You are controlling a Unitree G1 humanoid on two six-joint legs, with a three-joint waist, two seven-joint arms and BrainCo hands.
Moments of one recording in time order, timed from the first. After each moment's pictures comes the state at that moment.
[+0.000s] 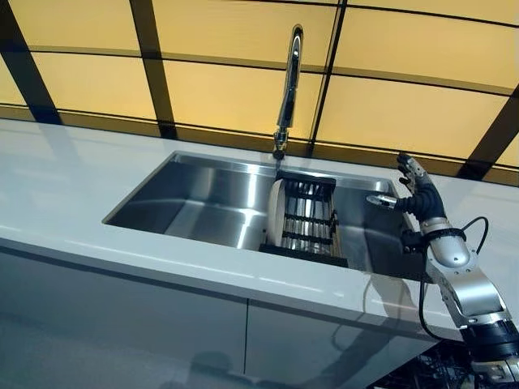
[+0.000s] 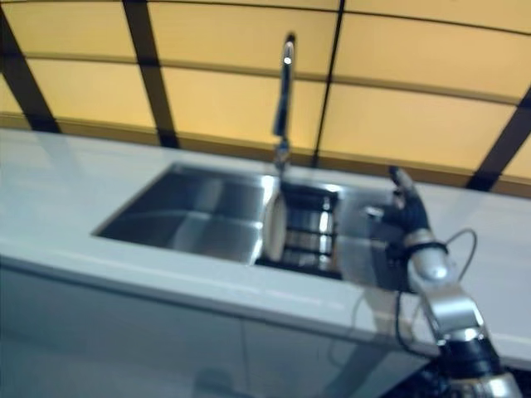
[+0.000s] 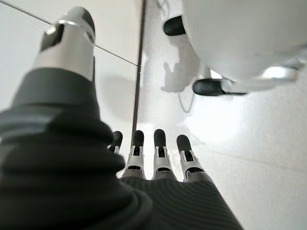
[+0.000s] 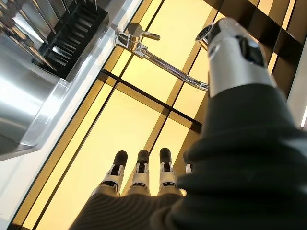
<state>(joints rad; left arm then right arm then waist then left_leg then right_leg) 0.02 0.28 -0.17 1.14 -0.19 -0.04 -0.03 -0.39 -0.68 -0.01 0.01 0.23 0.14 -0.14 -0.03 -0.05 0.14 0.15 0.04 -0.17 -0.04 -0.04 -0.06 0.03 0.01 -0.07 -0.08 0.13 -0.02</state>
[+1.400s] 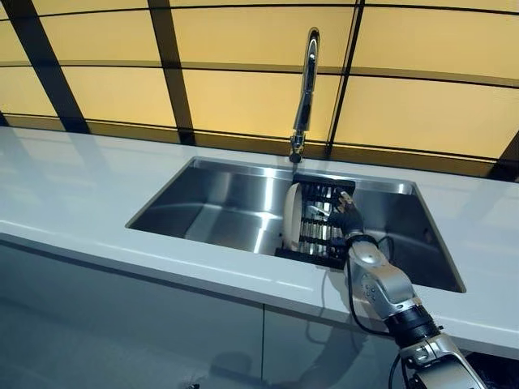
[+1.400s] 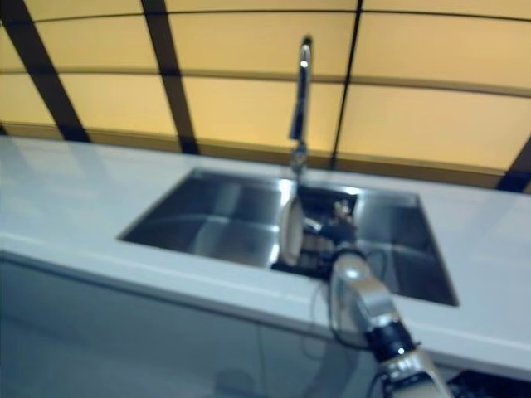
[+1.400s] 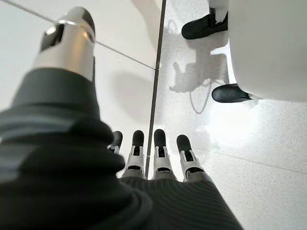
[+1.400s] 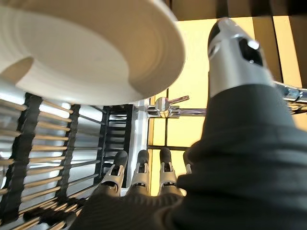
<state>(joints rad) -0.01 0.21 -0.30 1.08 -0.23 -0.03 0.02 -0.54 -0.35 0.23 0.17 0.48 0.30 -0.45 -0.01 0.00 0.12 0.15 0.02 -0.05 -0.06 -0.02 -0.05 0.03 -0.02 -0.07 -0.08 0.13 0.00</state>
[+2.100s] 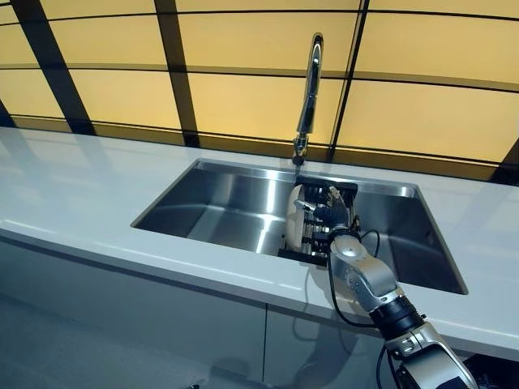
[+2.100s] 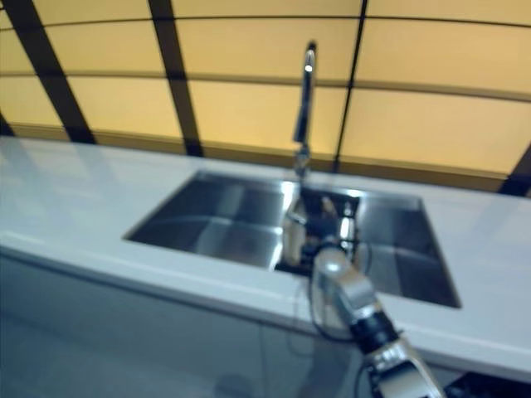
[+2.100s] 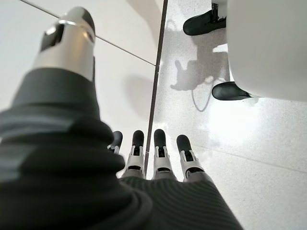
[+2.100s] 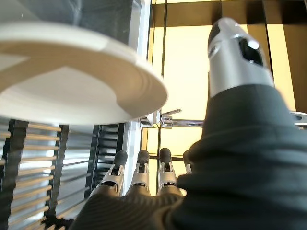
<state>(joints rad) -0.01 0.21 -0.30 1.09 -0.25 -0.02 0.04 -0.59 -0.27 0.29 0.17 0.48 0.34 -0.55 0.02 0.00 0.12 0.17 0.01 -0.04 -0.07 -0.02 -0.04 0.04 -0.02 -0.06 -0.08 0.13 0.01</state>
